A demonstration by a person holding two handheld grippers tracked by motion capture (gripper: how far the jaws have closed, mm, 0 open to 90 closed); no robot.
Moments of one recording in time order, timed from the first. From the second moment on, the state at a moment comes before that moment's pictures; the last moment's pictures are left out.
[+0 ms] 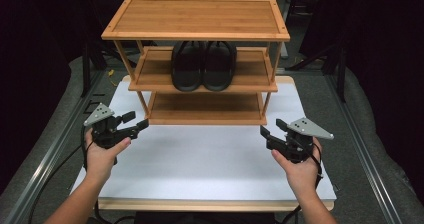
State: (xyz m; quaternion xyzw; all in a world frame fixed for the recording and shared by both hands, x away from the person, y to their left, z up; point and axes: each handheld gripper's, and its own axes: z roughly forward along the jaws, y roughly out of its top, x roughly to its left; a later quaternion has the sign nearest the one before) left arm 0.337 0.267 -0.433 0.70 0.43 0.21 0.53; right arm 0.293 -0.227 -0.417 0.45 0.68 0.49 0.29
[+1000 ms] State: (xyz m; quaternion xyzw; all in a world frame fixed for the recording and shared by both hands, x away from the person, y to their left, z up) left arm 0.329 0.270 -0.520 0.74 0.44 0.20 0.47; right arm 0.279 -0.237 -0.513 0.49 0.70 0.43 0.30
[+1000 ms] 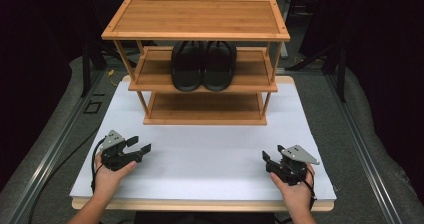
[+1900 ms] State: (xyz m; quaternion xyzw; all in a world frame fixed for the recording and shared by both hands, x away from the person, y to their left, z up) left arm 0.336 0.257 -0.541 0.79 0.41 0.19 0.42; right arm 0.290 -0.217 -0.534 0.46 0.75 0.39 0.27
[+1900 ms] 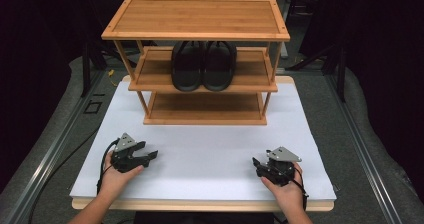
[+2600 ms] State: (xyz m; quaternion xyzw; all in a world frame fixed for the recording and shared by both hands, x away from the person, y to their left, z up) left arm 0.337 0.263 -0.540 0.78 0.42 0.20 0.42; right arm 0.295 -0.242 -0.535 0.51 0.71 0.40 0.25
